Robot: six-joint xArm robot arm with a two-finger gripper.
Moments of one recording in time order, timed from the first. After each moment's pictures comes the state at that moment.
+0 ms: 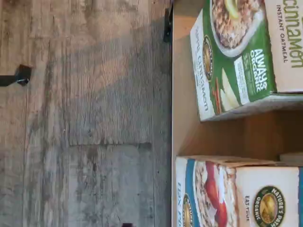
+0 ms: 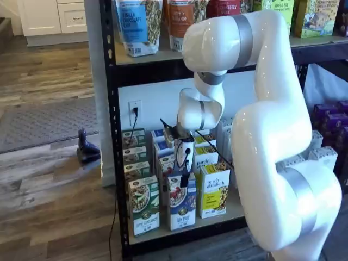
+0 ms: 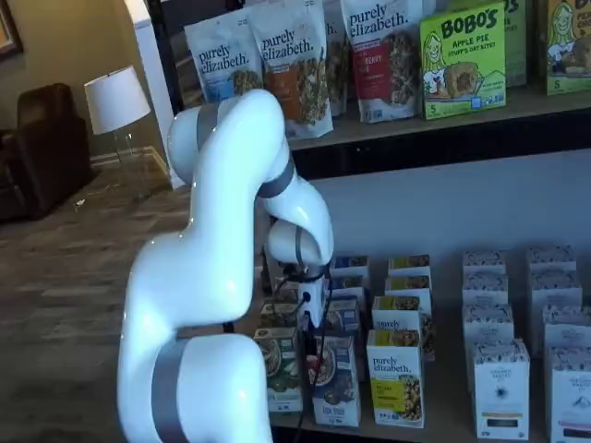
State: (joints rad) arm 0.11 0.75 -1.27 0.21 0.50 -1.63
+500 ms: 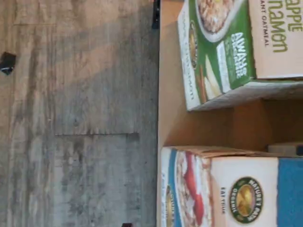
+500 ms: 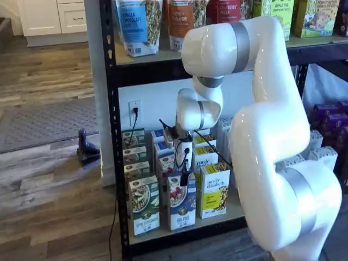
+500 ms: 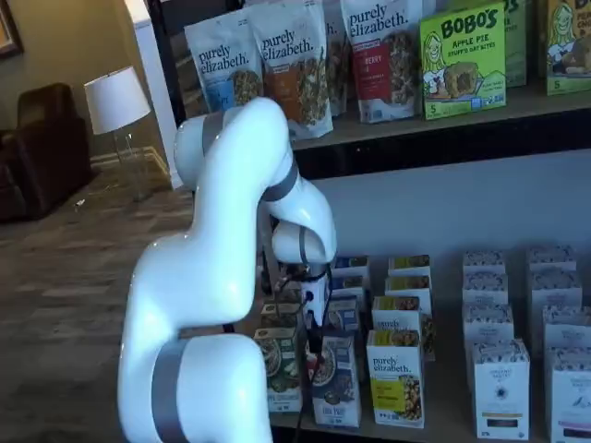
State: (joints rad) arm 0.11 0.82 -1.35 0.14 0.51 -1.58
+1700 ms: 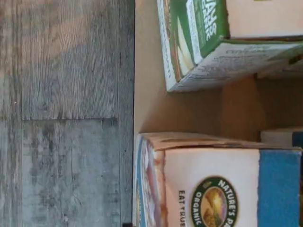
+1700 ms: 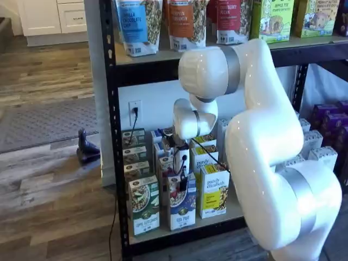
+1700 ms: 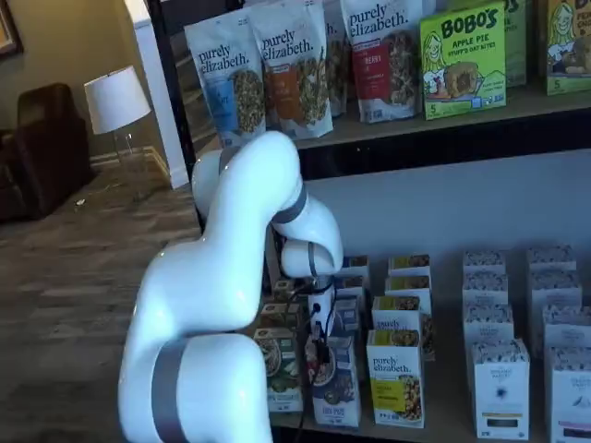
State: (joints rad) arm 0.10 1.02 -1.59 0.04 0.55 -1.50
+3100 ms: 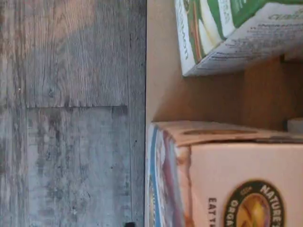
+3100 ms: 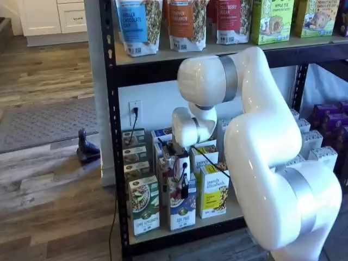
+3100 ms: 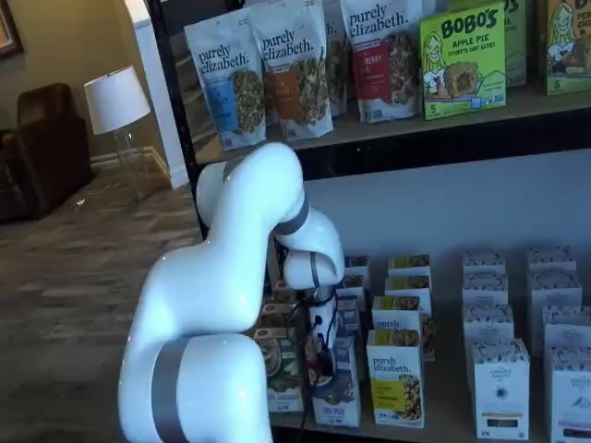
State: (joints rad) arm 0.10 1.09 -1.63 -0.03 0.57 -1.44
